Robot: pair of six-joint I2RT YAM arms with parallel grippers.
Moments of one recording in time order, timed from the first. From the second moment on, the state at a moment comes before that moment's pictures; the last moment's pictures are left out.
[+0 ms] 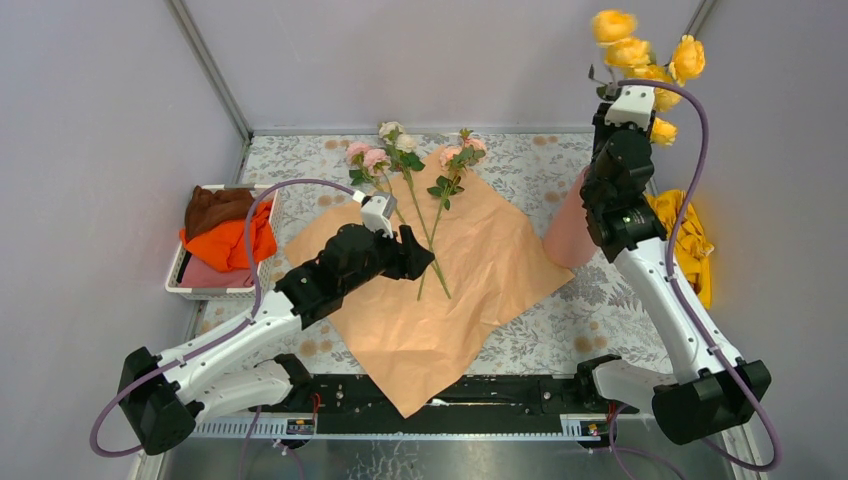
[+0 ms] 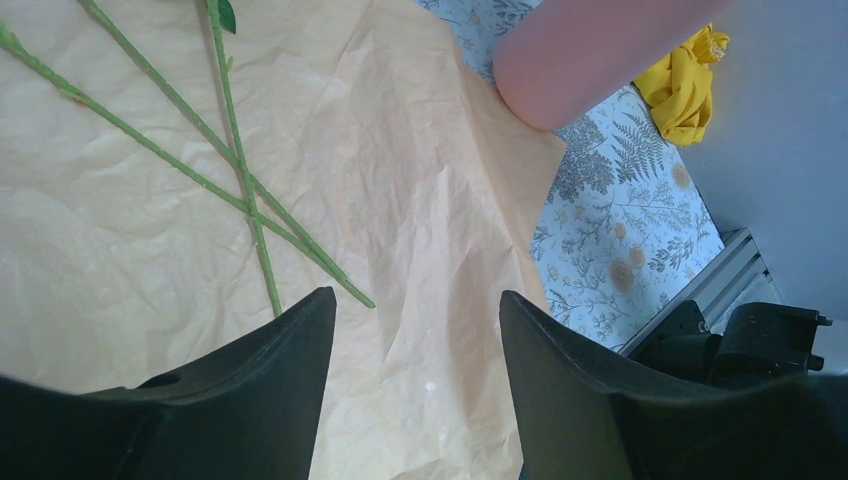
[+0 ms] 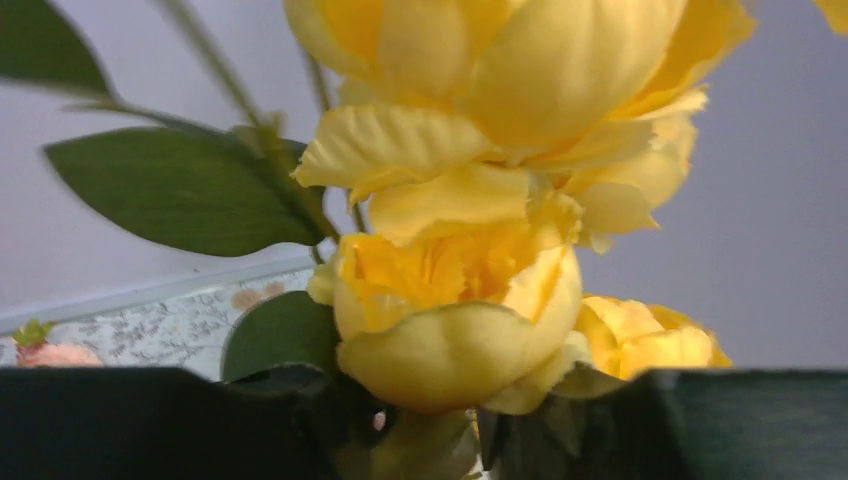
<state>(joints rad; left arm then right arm) -0.81 1.01 0.77 -0.13 -0.06 -0.56 0.28 1.17 1.21 0.09 0.73 -0.28</state>
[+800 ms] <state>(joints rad) -0.81 1.02 0.77 -0.13 -0.05 -0.57 0.28 1.05 1.18 -0.05 0.64 -0.15</state>
